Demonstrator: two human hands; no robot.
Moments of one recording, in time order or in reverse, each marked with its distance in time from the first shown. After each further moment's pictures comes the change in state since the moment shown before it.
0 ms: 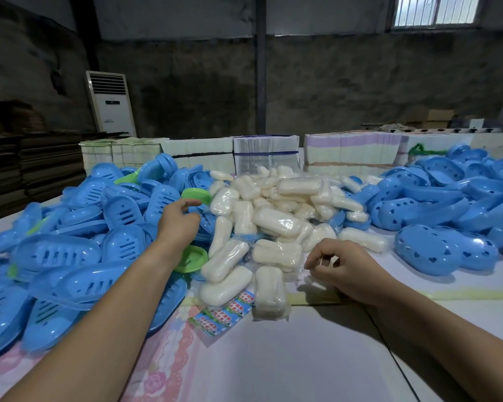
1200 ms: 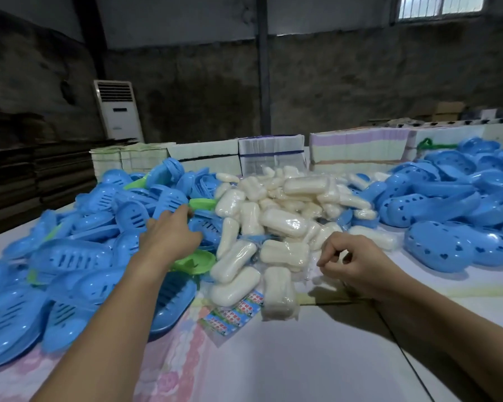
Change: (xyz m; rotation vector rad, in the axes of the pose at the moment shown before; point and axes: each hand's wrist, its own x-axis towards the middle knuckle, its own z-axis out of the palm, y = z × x) left_hand -0.010 0.006 -0.035 0.906 -0.149 0.069; right_hand 0.003 0.011 0.003 0.142 0.107 -0.059
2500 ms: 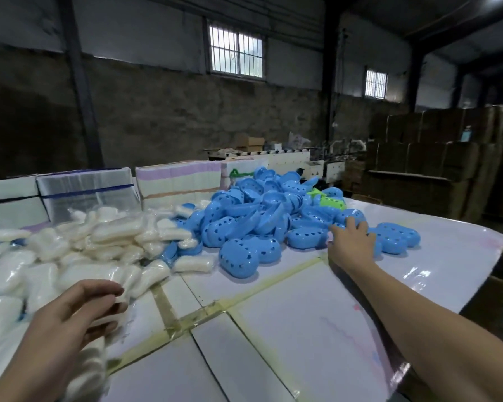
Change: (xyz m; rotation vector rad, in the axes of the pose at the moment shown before) left_hand -0.079 0.111 0.062 -1.286 -0.332 0.333; right_hand -0.130 0.127 -0.244 -1.215 0.469 0.987
